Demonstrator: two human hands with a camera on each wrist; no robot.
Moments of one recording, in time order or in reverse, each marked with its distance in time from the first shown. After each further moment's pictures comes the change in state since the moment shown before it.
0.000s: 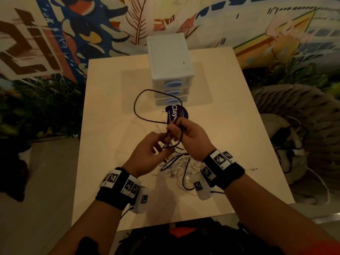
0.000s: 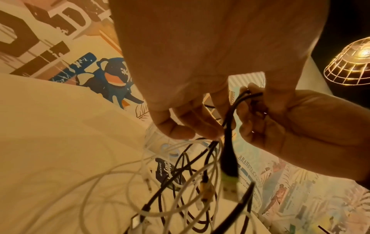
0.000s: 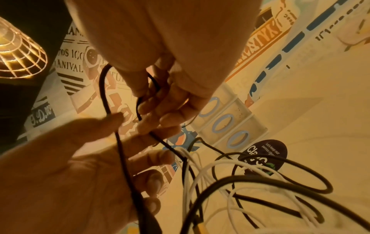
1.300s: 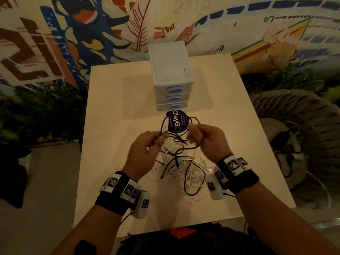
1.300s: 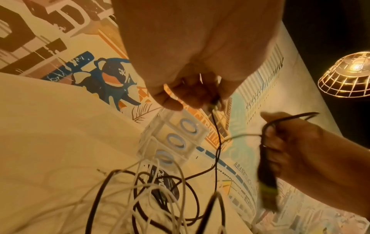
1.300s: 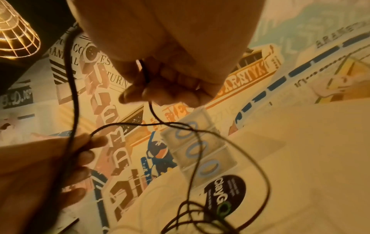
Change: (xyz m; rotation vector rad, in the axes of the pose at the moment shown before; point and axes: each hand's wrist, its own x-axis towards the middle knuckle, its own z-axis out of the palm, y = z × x) left_hand 0.007 0.004 -0.010 0.067 0.282 0.100; right_hand -0.010 -0.002 -0.033 -0.175 0.208 0.042
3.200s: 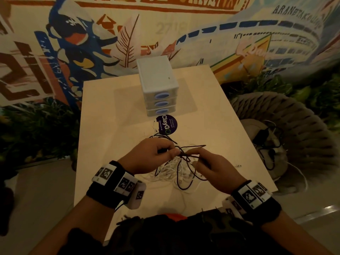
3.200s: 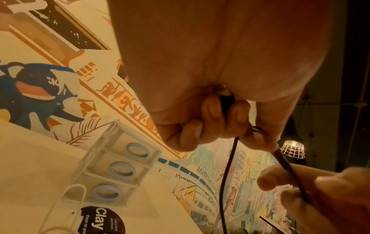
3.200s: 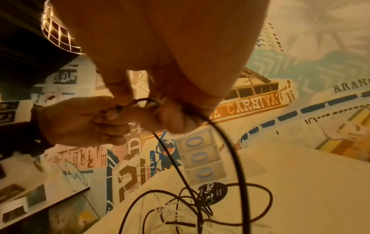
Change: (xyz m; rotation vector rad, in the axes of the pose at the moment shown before) left_hand -0.012 0.082 -0.023 0.178 -0.606 0.183; right_hand -0.118 -0.020 -0.045 -0.285 -0.288 -0.039
